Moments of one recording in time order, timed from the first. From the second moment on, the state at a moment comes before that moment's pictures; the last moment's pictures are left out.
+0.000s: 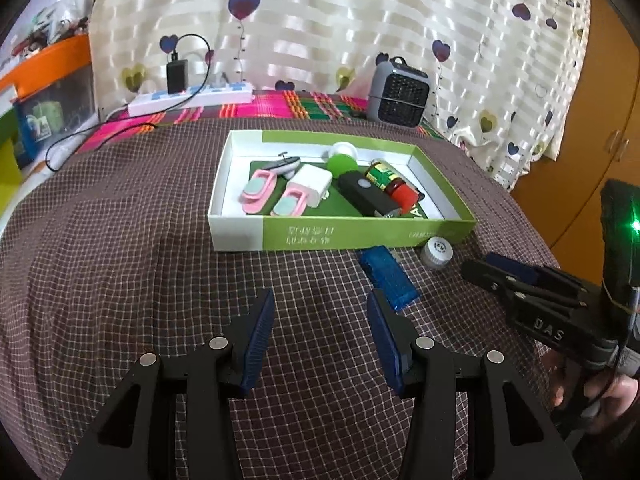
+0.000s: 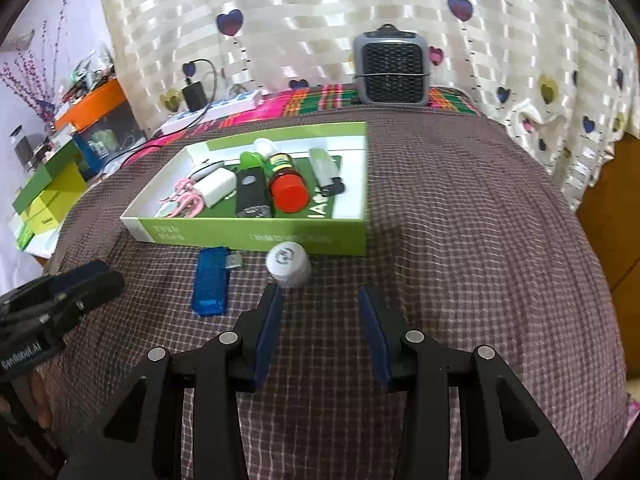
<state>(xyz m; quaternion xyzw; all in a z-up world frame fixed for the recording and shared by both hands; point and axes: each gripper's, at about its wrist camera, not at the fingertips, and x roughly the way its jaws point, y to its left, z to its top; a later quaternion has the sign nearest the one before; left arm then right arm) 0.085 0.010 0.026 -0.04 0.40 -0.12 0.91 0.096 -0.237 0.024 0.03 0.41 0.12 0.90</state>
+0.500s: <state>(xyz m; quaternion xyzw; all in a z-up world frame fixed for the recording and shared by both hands) 0.089 0.012 0.009 -0.04 0.42 -0.12 0.90 0.126 -0.204 0.012 0.00 0.44 0.12 0.89</state>
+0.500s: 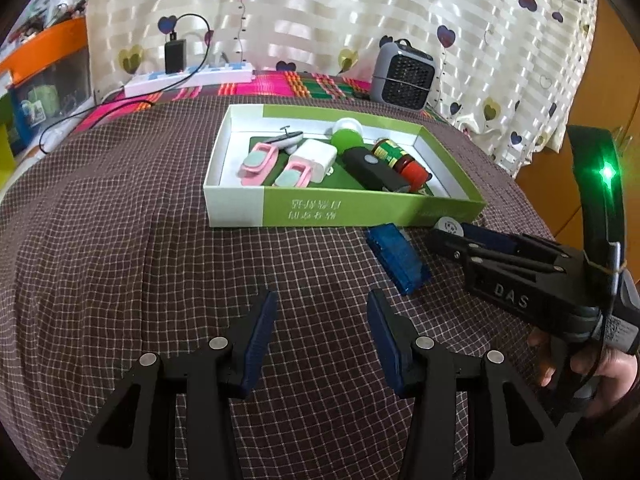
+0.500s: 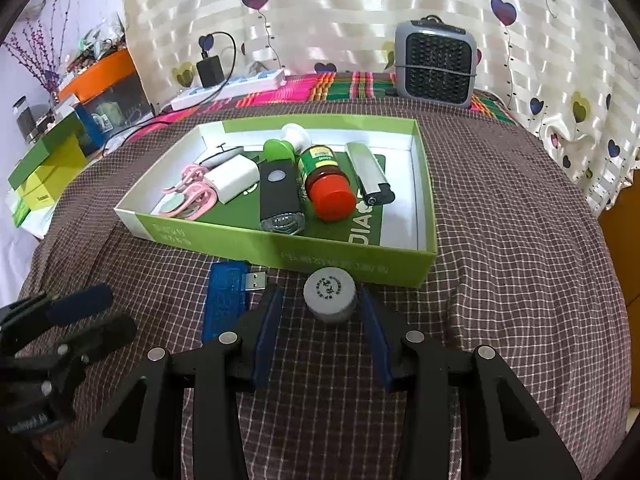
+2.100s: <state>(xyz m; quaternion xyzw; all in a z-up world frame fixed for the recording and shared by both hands) 0.125 -0.062 0.003 0.01 0.44 -0.13 0.89 0.115 -0.251 0.007 0.03 0.43 0.10 0.89</state>
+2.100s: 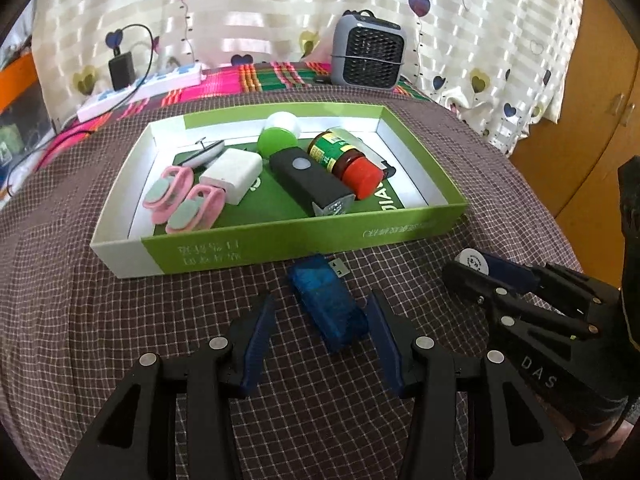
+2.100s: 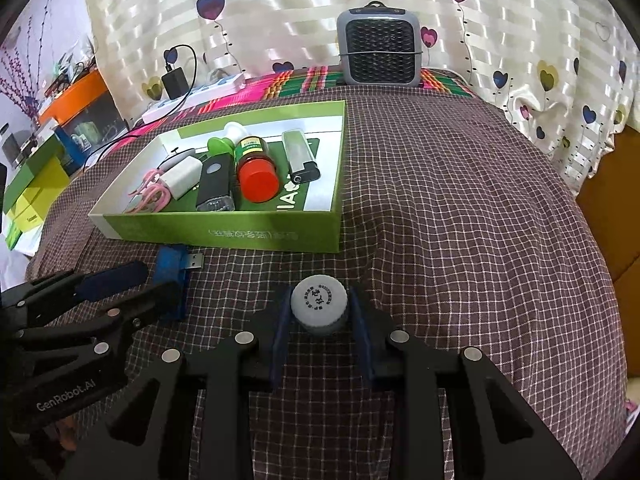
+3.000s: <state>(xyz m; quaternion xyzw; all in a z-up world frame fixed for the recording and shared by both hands) 0.132 -0.058 -0.004 0.02 0.44 -0.11 0.89 0.117 -0.249 0.005 0.02 0.44 0.10 0.89</state>
